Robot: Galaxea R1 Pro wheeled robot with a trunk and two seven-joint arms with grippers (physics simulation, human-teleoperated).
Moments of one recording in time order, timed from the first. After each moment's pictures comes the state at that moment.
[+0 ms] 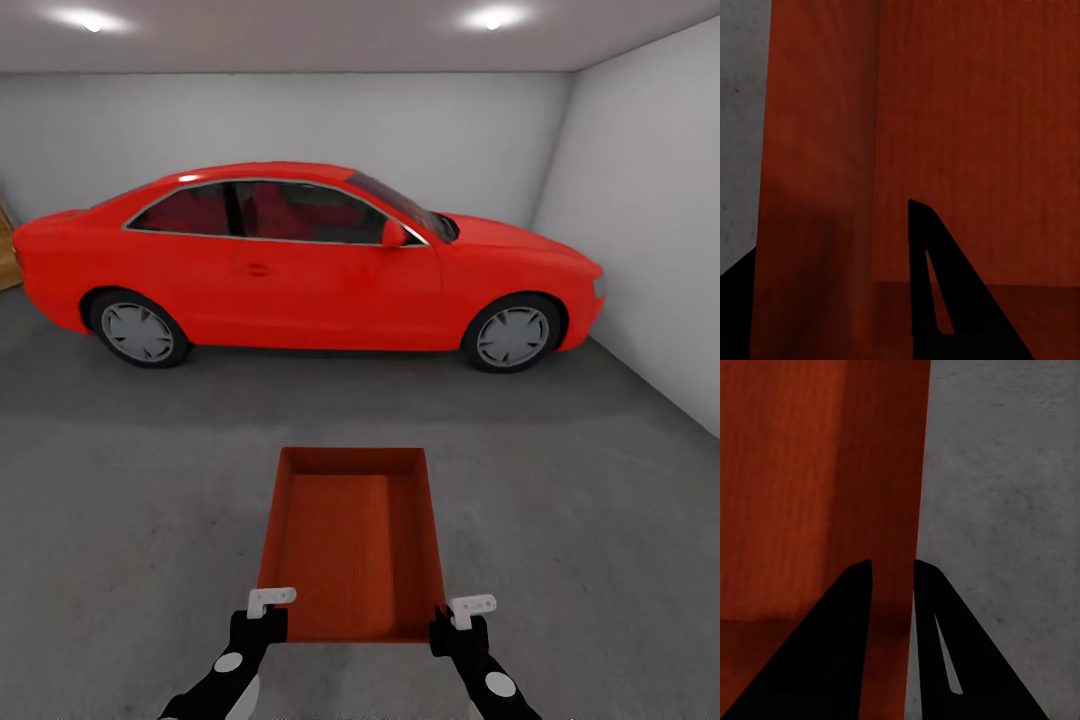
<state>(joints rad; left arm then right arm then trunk) -0.51 -0.10 0.01 -0.28 -0.03 -0.23 0.10 -0.34 0.04 0.22 -0.61 -0.10 -0.13 -0.07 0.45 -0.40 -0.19</state>
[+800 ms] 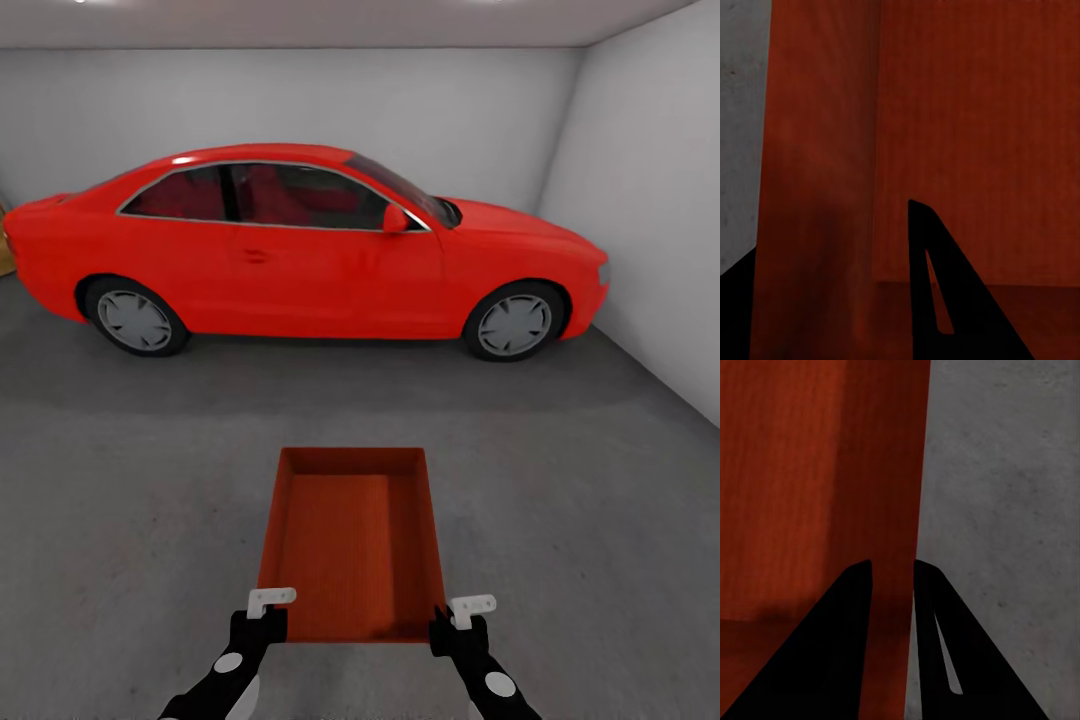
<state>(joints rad) -0.51 -0.10 0.01 -0.28 -0.02 -0.23 0.10 -0.34 0.04 0.22 -0.61 -0.10 -0.13 -0.07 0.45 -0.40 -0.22</state>
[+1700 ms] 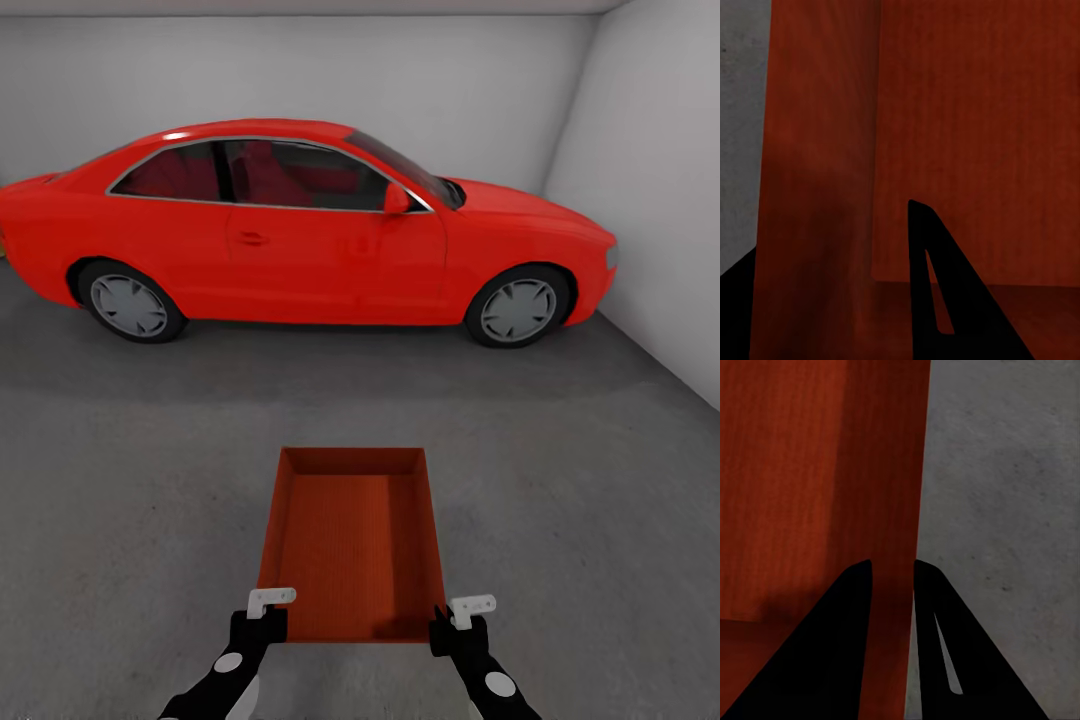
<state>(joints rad) -0.51 -0.10 0.01 -0.28 -0.03 -0.23 0.10 -0.34 0.04 0.22 -0.61 -0.10 -0.13 -0.07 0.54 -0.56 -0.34</state>
